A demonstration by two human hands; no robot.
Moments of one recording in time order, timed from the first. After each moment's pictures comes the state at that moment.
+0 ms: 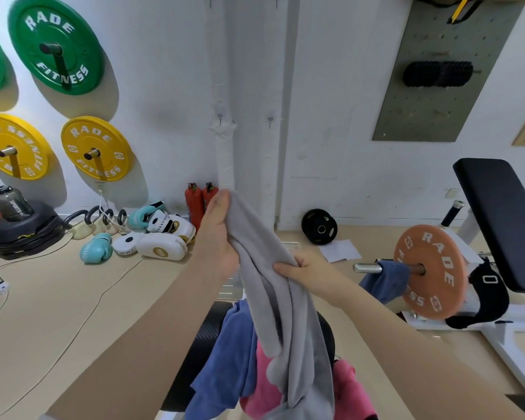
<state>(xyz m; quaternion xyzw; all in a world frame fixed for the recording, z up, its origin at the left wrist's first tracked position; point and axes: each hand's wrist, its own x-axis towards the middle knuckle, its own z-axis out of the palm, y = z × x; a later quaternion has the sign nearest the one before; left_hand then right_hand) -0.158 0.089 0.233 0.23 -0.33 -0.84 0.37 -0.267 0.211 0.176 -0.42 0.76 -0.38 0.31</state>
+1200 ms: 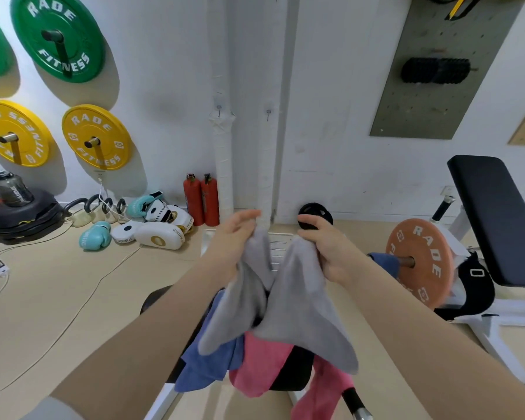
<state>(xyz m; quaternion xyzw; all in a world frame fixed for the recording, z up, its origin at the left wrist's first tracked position) -0.153 0.129 0.188 0.28 -0.62 -0.67 0.28 -0.271 0.247 0.201 -0.16 0.65 -0.64 0.37</state>
